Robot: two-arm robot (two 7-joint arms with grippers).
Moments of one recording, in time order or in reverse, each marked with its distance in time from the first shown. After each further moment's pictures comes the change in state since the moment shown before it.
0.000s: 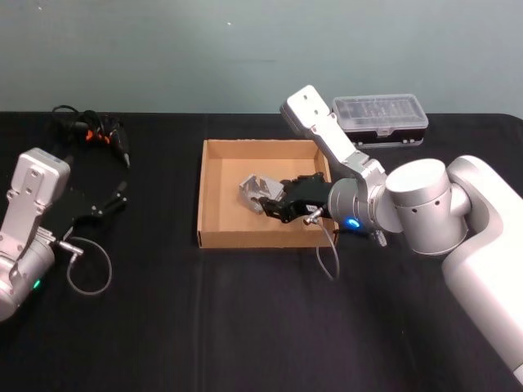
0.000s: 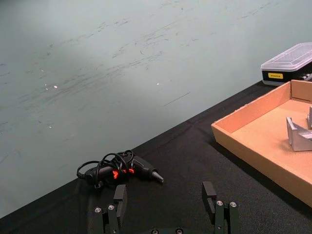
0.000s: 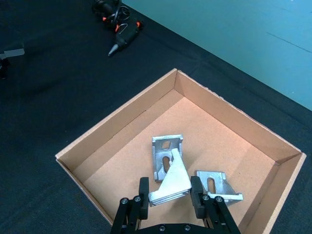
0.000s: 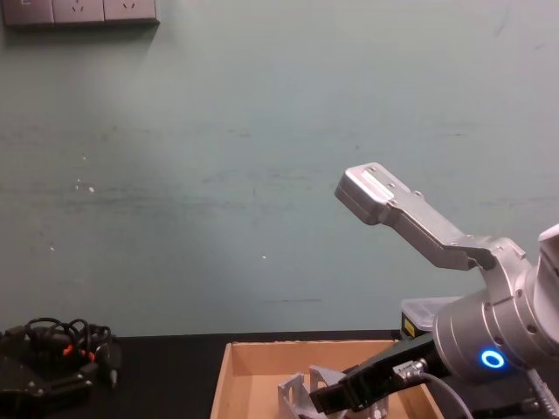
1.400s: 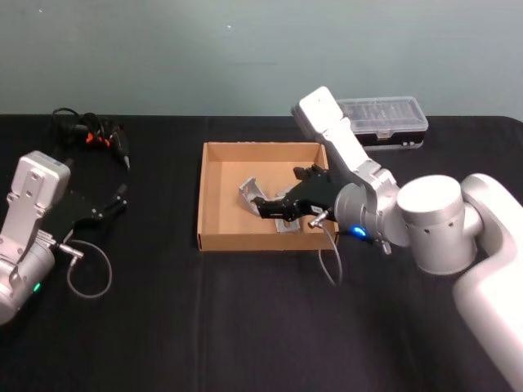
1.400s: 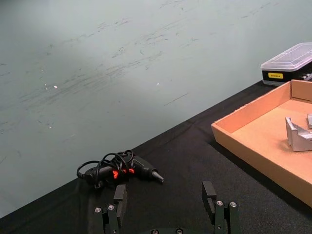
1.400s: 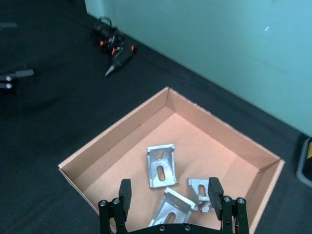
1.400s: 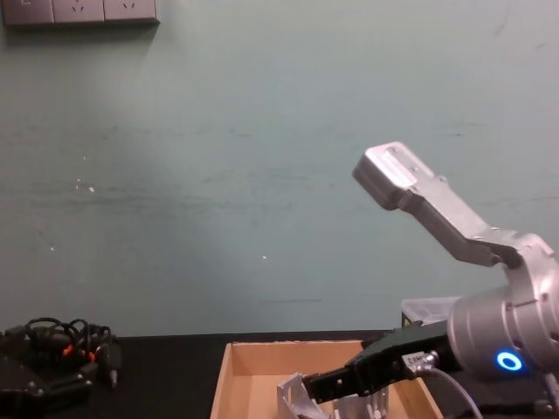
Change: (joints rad) left arm 0.000 0.000 0.000 0.000 0.000 0.000 0.000; right arm -0.081 0.008 0.047 -0.093 -0.014 -0.068 -0.045
